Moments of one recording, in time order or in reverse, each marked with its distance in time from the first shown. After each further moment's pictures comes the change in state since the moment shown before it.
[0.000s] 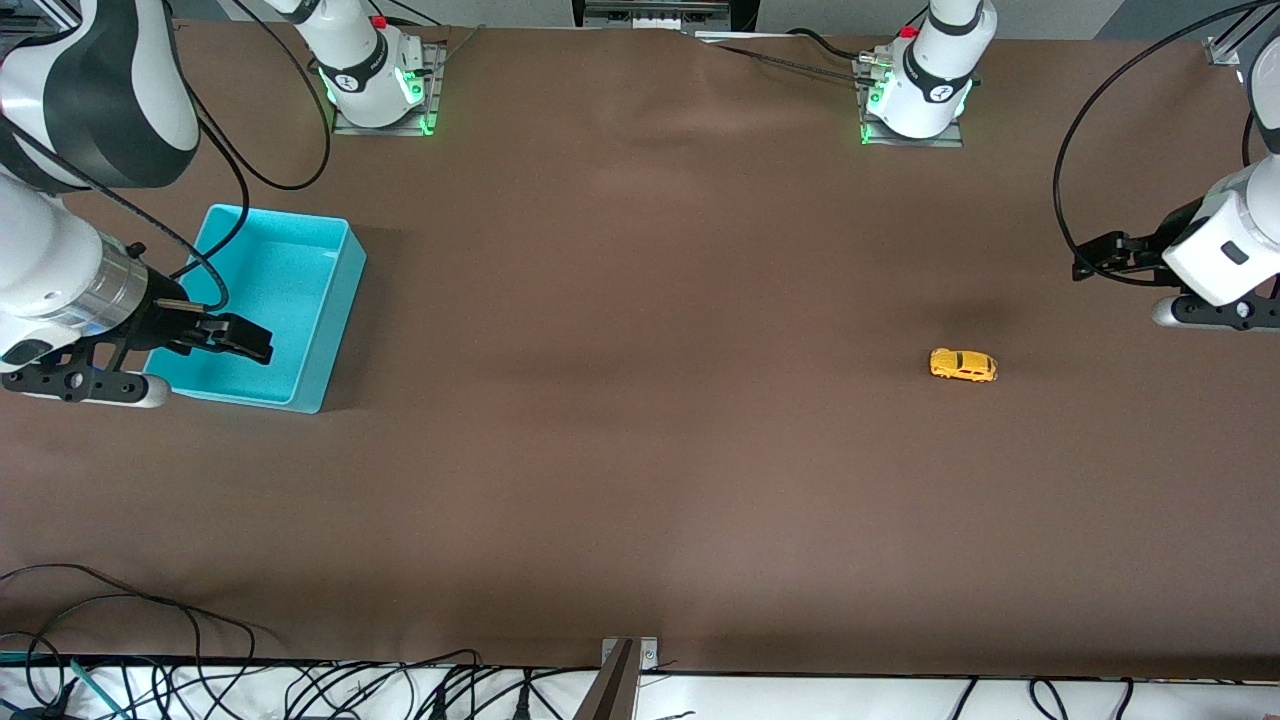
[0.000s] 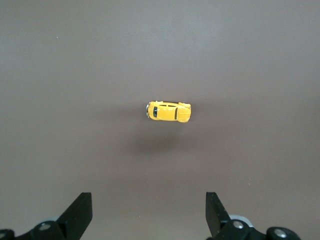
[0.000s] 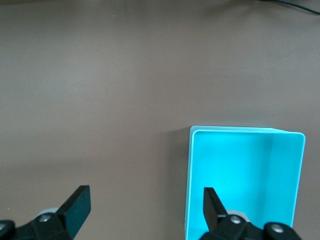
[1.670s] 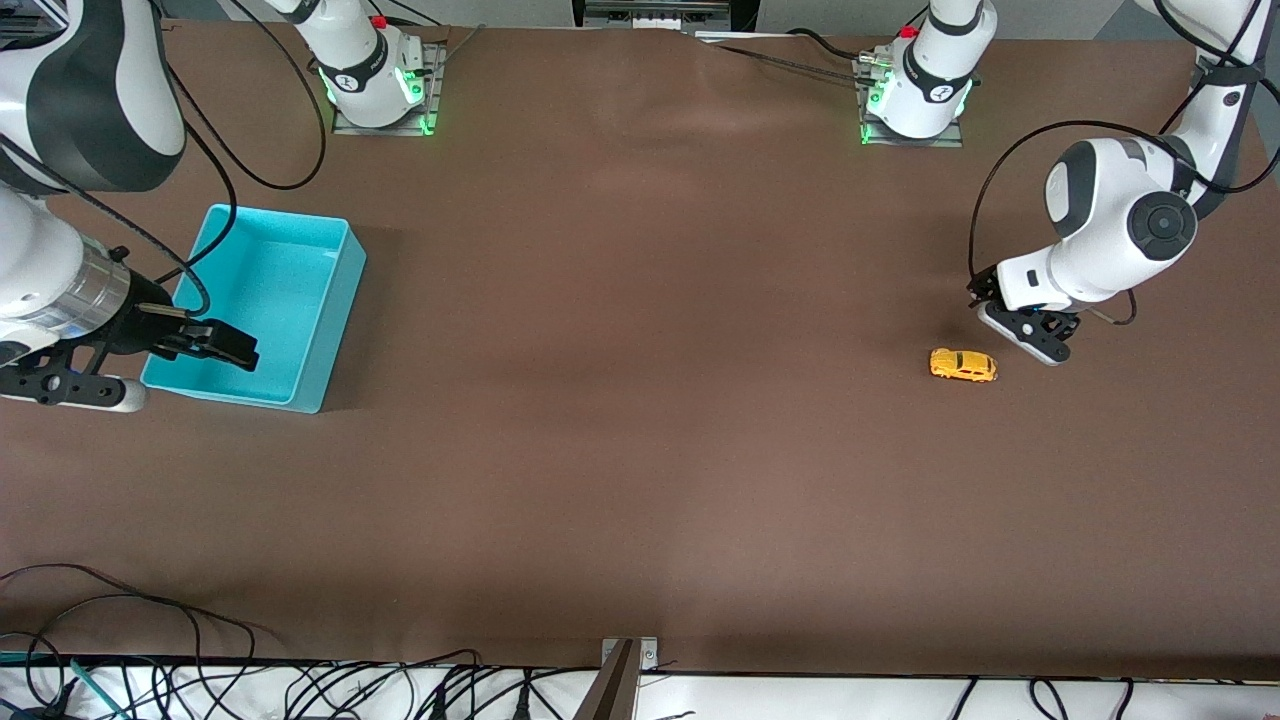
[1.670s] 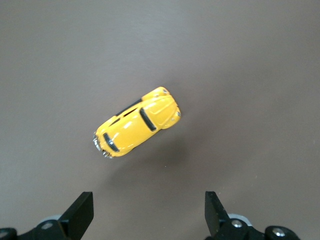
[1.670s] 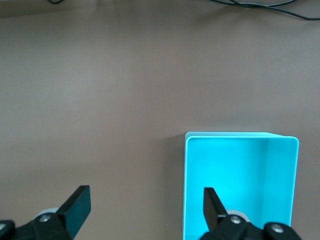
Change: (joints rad) left arm 0.002 0.065 0.008 -0.590 0.007 0.717 0.693; right arm -0.018 -0.002 -0.013 -0.006 0.000 0.034 -0.002
